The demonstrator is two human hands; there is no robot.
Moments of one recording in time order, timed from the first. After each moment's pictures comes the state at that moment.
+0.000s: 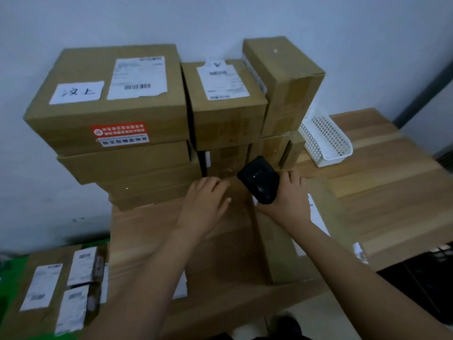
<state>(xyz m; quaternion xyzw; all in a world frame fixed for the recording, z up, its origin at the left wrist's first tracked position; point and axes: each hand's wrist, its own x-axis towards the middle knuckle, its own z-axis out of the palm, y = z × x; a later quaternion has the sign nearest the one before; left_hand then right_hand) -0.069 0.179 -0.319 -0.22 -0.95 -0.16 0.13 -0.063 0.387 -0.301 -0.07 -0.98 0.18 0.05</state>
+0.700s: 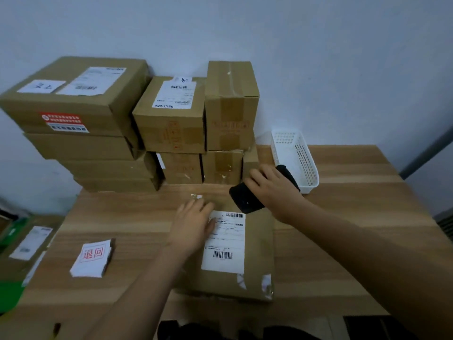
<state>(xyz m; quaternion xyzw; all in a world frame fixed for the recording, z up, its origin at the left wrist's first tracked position) -0.039 0.379 -0.324 -0.04 -0.99 -0.10 0.05 -0.127 0.589 -0.251 0.42 -0.88 -0.21 0.07</state>
